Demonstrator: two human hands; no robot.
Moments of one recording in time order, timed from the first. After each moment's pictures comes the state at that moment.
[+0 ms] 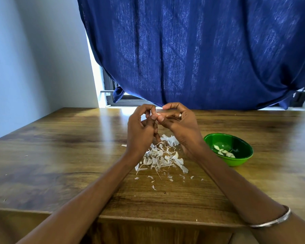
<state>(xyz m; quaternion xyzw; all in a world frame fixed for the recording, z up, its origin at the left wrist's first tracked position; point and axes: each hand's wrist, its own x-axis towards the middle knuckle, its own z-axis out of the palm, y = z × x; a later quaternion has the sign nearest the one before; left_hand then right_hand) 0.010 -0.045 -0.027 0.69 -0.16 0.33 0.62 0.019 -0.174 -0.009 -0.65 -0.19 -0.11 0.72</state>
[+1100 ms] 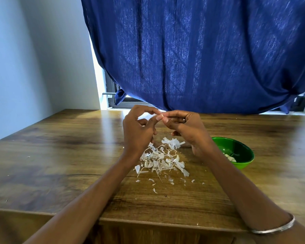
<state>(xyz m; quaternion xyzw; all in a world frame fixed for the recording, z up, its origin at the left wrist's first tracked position) 0.009 -0.040 -0.019 0.70 -0.13 0.40 0.57 0.025 -0.191 0.000 -0.72 -0.19 -0.08 0.66</state>
